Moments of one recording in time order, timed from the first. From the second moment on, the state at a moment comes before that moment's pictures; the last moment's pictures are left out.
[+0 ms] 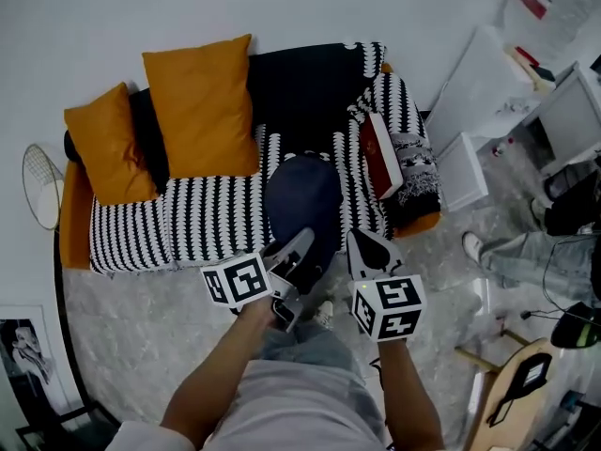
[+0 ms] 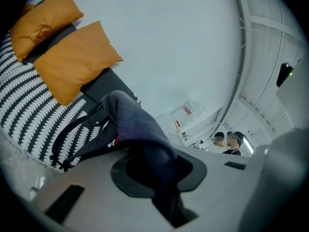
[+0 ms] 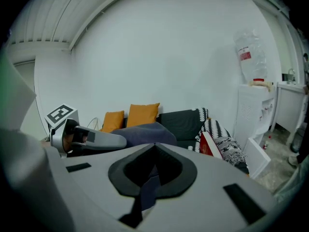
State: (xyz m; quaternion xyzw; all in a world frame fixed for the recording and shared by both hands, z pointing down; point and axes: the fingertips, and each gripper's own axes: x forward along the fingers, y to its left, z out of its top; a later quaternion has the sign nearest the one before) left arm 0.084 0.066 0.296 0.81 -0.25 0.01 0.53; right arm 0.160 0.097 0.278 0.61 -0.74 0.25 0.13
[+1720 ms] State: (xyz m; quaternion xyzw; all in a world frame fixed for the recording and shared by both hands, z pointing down) left arm 0.136 -0.060 0.495 0.81 -0.18 -0.02 0.56; right arm 0.150 -0.047 0.467 0.55 -0.75 0.30 0.19
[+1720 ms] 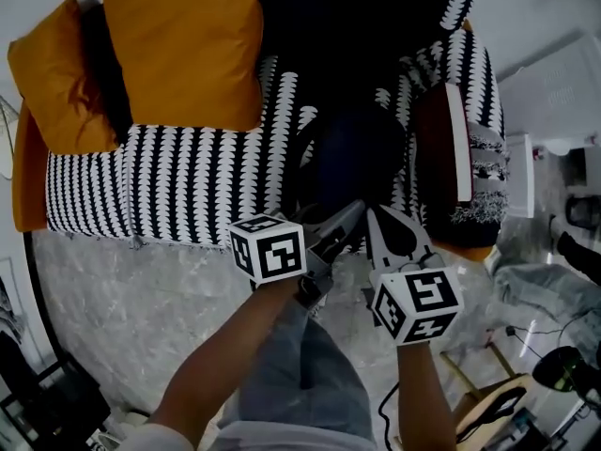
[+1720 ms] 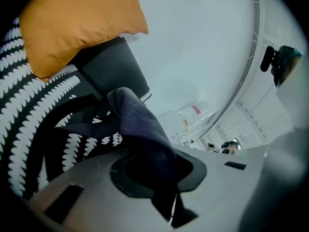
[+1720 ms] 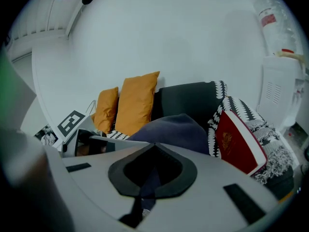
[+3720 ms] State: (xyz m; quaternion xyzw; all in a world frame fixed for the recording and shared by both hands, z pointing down) left arm -0.049 -0.143 0.654 0.75 -0.40 0.09 0.52; right arm 0.001 -0.108 0.557 0.39 -0.83 0.30 0.27
